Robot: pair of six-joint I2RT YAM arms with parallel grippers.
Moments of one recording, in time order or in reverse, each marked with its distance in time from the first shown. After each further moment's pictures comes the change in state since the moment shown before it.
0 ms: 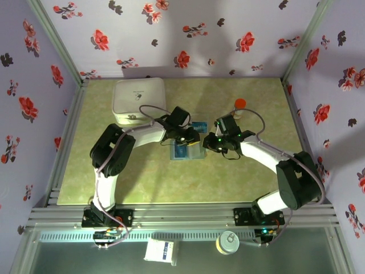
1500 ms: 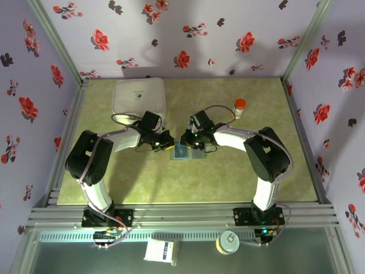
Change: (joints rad) left arm 0.215 -0.225 -0.357 0.048 0.089 0.112; right arm 0.163 0.389 0.271 0.105 -0.052 0.109
